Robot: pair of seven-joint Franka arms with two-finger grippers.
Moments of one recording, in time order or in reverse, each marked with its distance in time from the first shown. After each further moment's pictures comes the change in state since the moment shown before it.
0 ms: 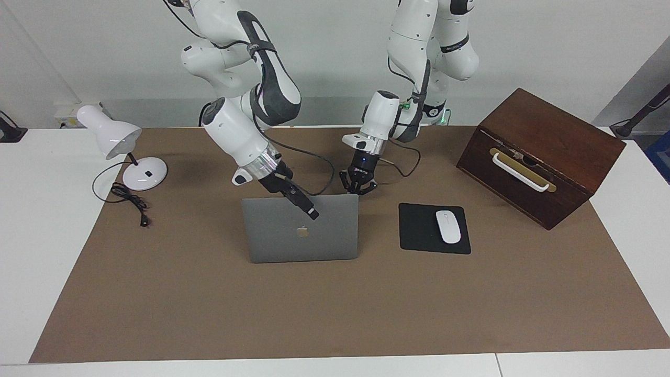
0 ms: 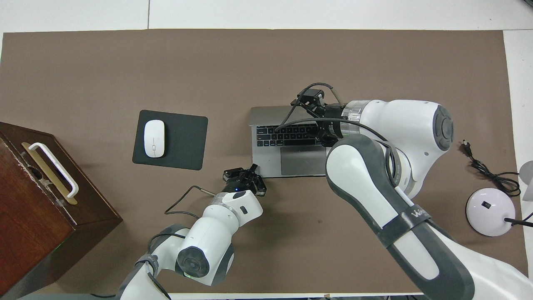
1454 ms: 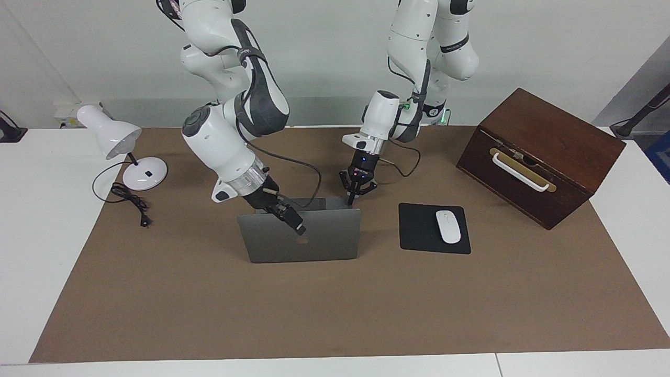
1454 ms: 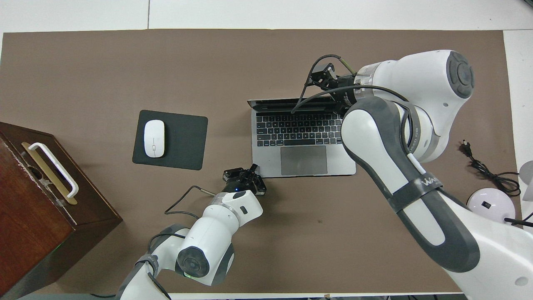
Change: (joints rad) left arm 0.000 0.000 0.000 0.000 0.000 0.000 0.000; right arm -0.094 0.120 -0.006 0.248 -0.222 -0.196 0.000
